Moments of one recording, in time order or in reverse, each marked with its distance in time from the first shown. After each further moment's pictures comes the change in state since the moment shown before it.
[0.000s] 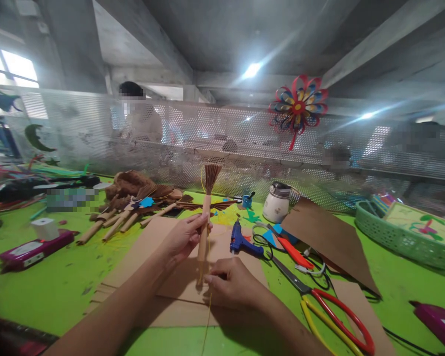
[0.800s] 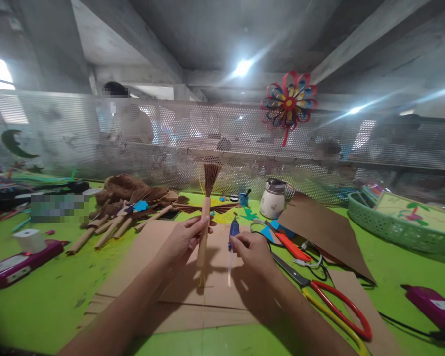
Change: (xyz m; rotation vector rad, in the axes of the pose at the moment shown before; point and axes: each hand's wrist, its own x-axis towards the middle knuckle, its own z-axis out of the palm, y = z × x) left_hand -0.004 -0.002 0.004 0.137 -0.024 0.066; right_hand 0.008 0.032 -0.036 0.076 0.436 0.122
